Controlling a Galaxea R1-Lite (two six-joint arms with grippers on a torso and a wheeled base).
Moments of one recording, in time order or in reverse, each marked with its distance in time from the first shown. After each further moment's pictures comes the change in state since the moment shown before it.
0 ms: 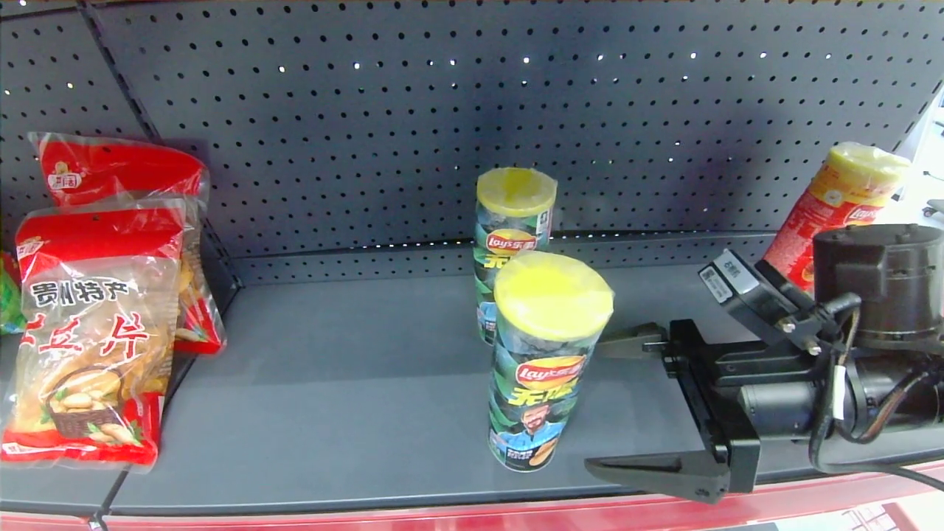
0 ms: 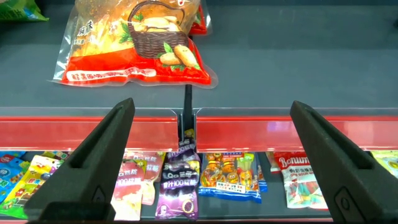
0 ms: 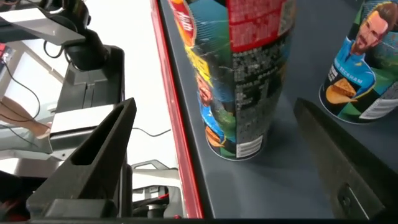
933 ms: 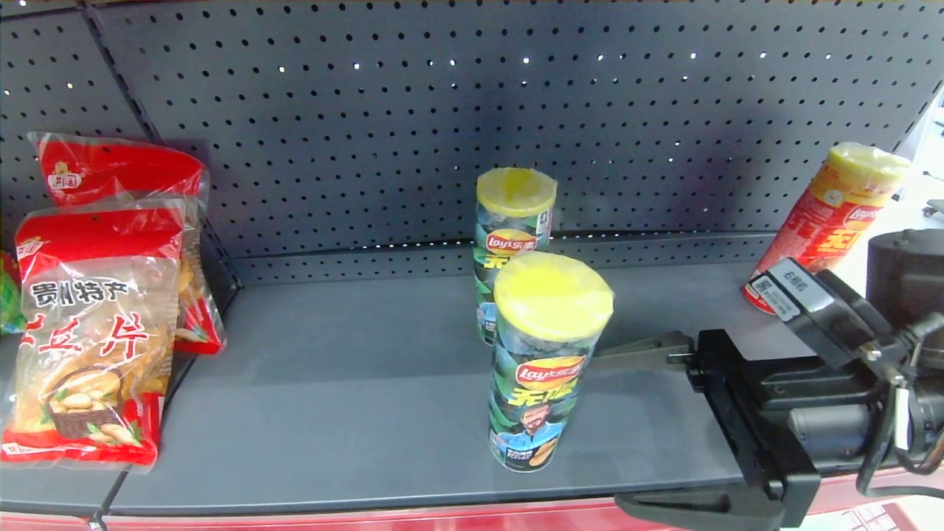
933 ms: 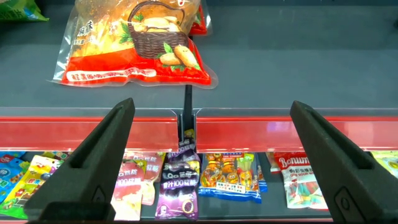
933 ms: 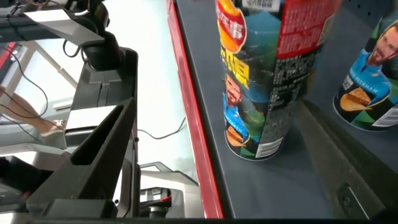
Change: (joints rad) left arm 0.000 0.000 0.000 0.000 0.000 0.000; right arm 0.016 -0.086 0.049 0.000 0.019 -0.001
